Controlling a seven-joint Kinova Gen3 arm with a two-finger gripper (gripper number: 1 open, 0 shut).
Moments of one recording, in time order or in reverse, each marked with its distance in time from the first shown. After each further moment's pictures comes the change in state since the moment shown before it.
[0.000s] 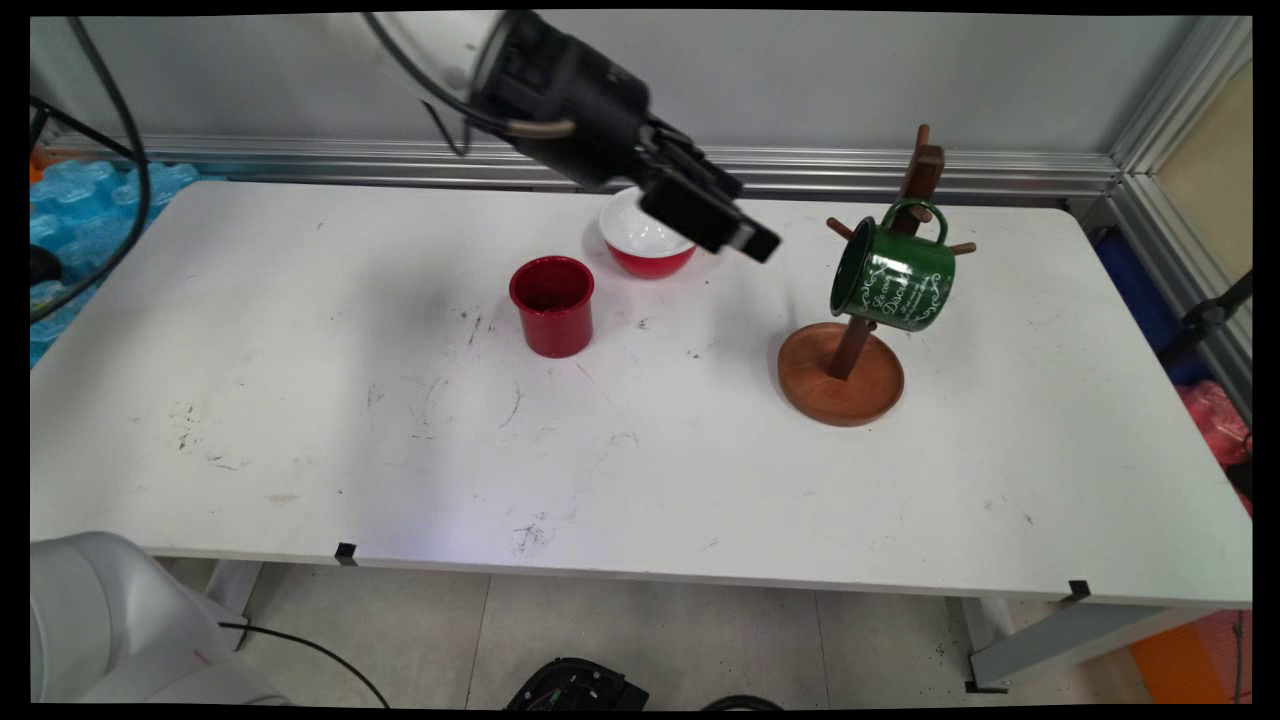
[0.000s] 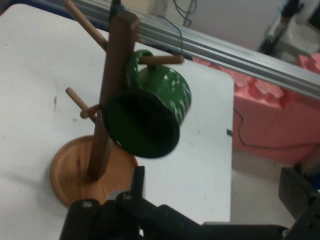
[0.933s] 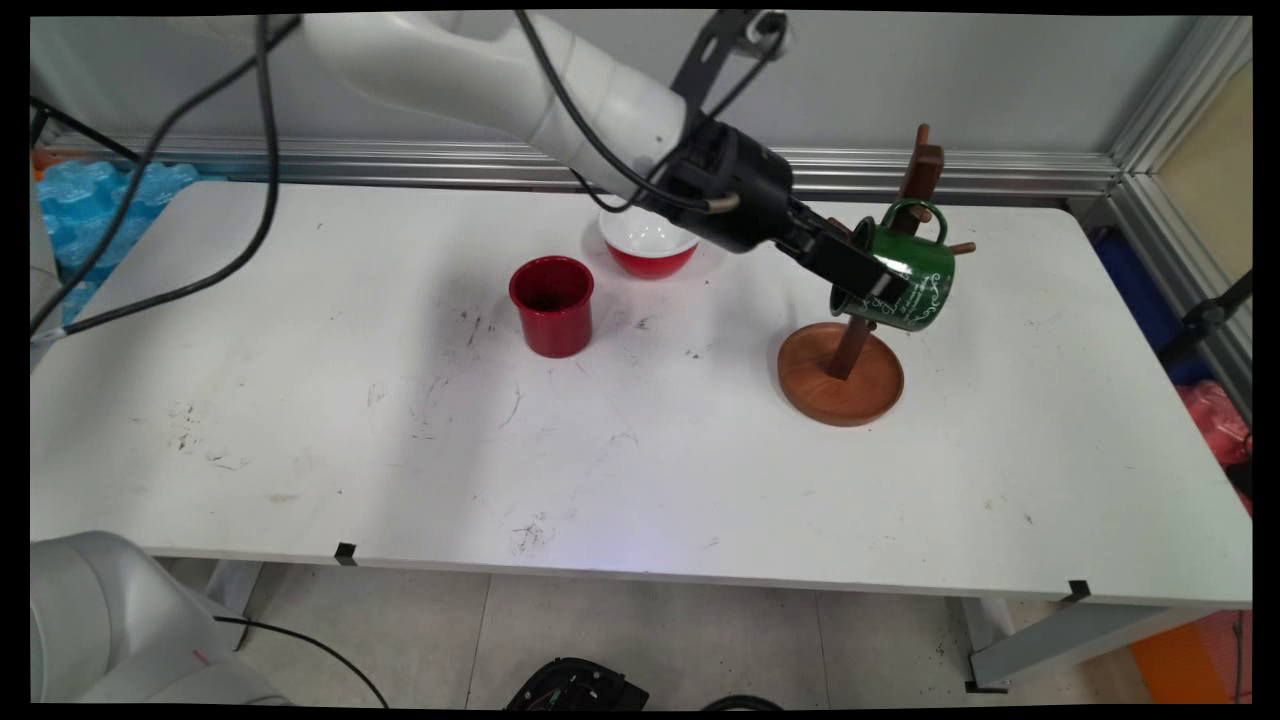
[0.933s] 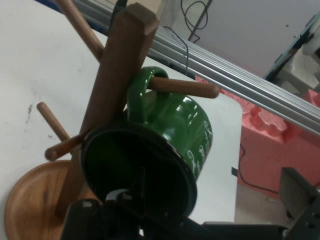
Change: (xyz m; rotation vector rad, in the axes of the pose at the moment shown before) arm 0.002 -0.005 0.116 -0.008 0.041 -0.127
